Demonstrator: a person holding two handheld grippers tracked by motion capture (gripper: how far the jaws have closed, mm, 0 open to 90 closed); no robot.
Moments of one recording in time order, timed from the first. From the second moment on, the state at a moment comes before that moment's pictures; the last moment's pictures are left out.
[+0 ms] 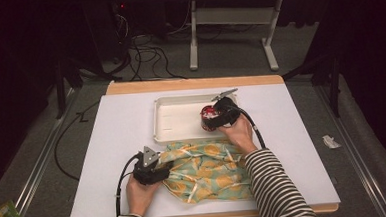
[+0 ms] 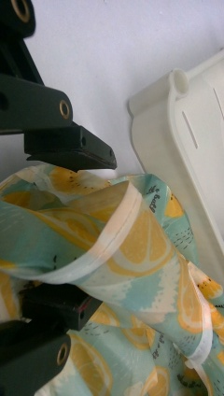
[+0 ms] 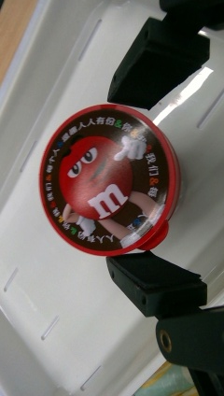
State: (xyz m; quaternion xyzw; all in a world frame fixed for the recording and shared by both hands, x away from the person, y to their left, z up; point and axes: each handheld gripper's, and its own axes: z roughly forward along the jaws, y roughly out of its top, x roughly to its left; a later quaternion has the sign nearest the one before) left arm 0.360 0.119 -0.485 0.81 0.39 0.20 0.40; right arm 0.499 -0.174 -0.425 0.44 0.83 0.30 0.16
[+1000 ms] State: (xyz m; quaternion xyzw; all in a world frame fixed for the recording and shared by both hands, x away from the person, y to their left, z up) left arm 0.359 0.119 -0.485 0.80 0.39 0.20 0.41; right arm 0.502 -0.178 -0.435 0.44 0.84 0.28 0.14
